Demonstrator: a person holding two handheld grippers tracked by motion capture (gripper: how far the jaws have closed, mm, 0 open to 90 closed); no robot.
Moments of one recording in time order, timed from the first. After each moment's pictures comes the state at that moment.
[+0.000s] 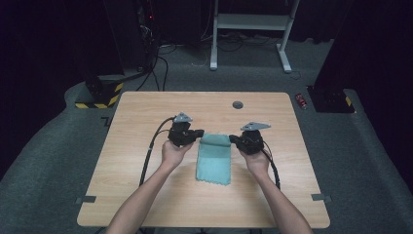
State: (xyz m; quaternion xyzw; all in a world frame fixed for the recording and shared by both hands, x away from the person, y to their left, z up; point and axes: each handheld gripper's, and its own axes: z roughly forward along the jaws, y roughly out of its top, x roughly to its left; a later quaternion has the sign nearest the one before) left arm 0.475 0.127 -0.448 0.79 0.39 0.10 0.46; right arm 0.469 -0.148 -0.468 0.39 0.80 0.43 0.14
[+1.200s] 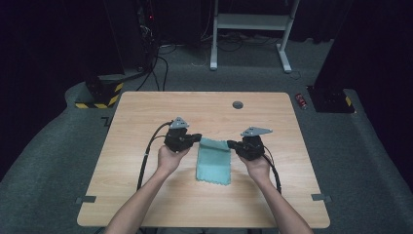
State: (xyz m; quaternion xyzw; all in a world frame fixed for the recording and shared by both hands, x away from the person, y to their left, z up) left arm 0.454 0.135 -0.448 0.79 0.37 0.11 0.47; right arm 0.449 -0.148 -0.464 0.36 0.81 0.45 0.11
